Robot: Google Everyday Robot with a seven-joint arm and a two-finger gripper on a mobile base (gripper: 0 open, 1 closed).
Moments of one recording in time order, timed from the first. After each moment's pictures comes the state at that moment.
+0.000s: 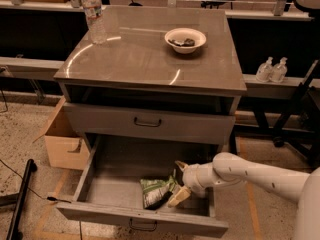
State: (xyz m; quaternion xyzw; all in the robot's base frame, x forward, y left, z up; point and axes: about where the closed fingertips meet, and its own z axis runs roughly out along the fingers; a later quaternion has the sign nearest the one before) arm 0.547 -0.055 0.412 -0.56 0.72 0.26 0.33
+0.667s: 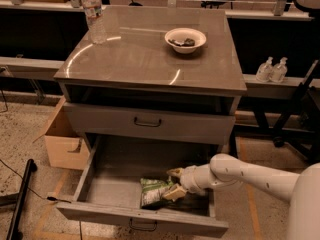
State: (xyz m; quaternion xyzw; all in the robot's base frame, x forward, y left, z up) arm 0.546 -0.044 0.395 -0.56 0.71 0.28 0.32
